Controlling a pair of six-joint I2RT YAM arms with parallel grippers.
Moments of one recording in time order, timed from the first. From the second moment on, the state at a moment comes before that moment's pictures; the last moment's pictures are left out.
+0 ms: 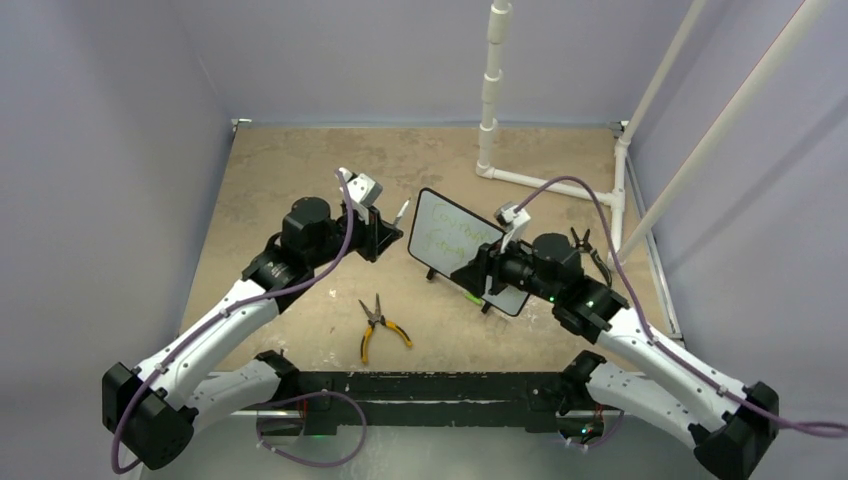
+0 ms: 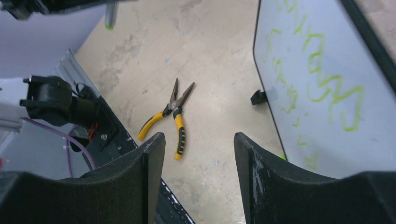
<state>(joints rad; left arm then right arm) -0.59 0.99 0.82 -0.10 0.31 -0.19 0.68 0.78 0.64 -0.16 -0.23 0.42</state>
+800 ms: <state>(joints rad) -0.58 0.85 0.78 -0.14 0.02 -0.14 0.95 1.27 0.72 -0.16 0.13 0.41</state>
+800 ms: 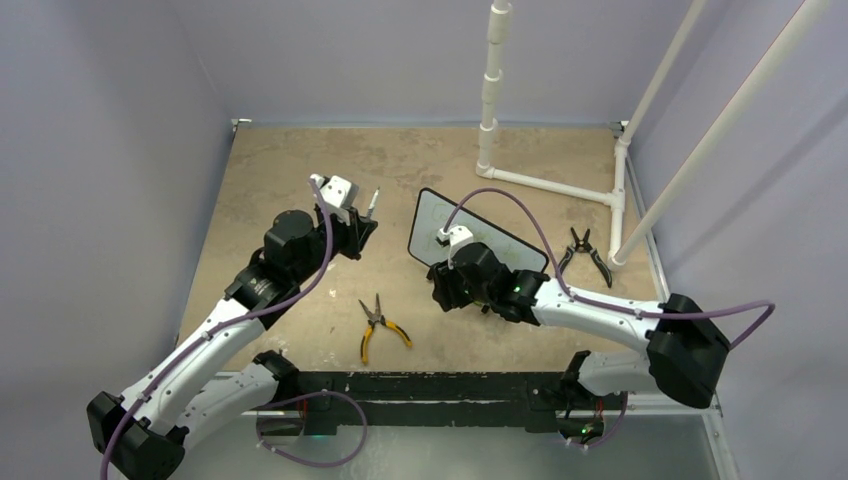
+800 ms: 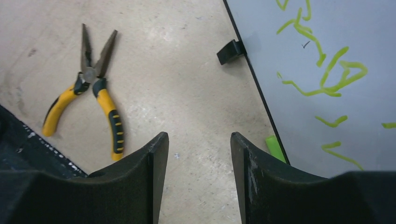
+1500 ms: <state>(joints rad) -0.58 0.86 0.77 -0.14 0.01 -0.14 0.96 1.40 0.72 -0.20 0.31 0.49</state>
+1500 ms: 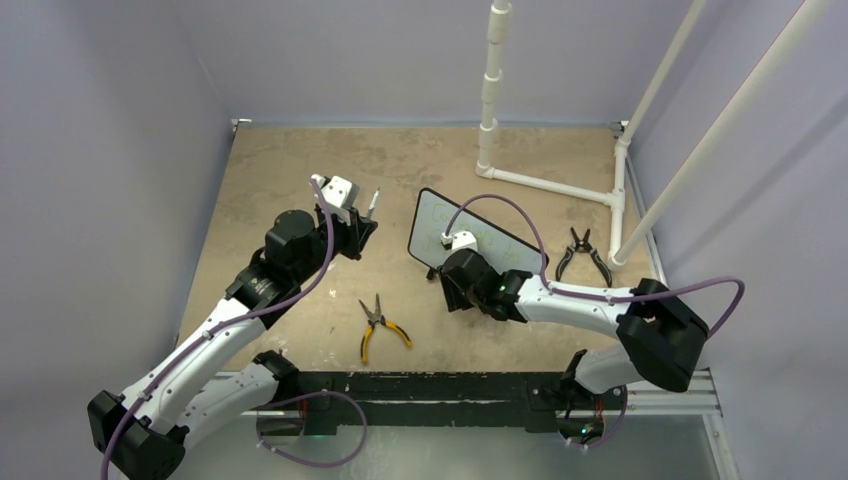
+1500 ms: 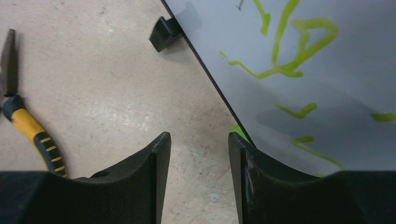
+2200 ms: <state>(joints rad) -0.58 0.86 0.77 -0.14 0.01 -0.14 0.97 1.47 0.73 -0.25 0.38 0.54</state>
